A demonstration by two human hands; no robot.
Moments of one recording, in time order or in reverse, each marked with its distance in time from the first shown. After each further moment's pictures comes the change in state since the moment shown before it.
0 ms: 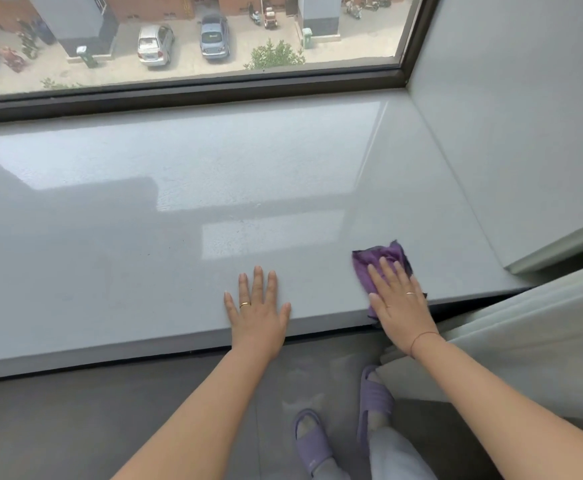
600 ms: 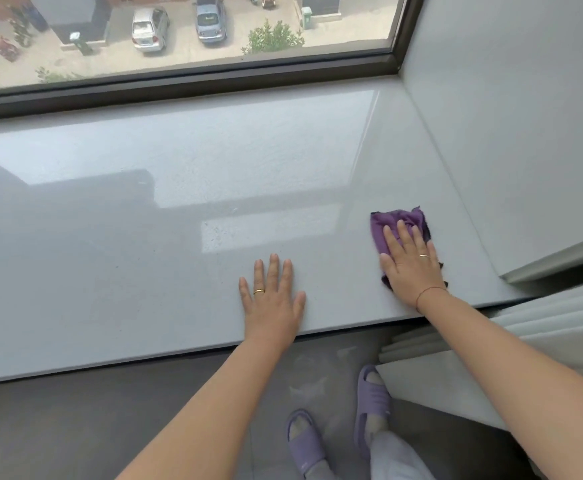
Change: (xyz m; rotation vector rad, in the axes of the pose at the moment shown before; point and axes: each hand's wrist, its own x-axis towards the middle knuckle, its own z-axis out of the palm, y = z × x) left_hand 0.035 0.060 -0.007 -0.042 0.073 0.071; right_hand 0.079 0.053 -0.027 0.038 -0.058 0.155
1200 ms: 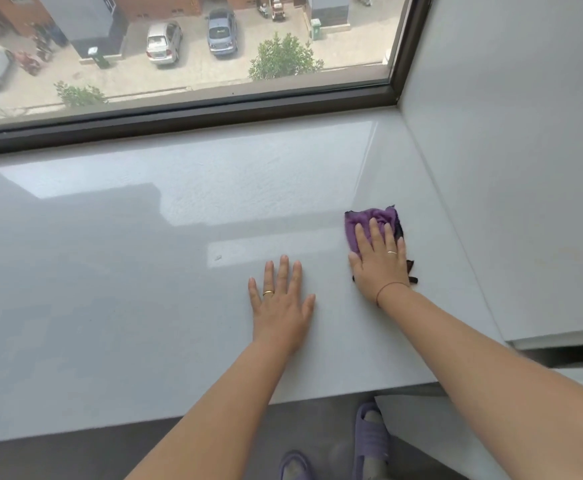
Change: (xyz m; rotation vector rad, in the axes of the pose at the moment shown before) left_hand 0.084 0.045 -0.021 0.010 0.029 0.011; right_hand 0.099 -0.031 -0.026 0.008 0.007 -0.040
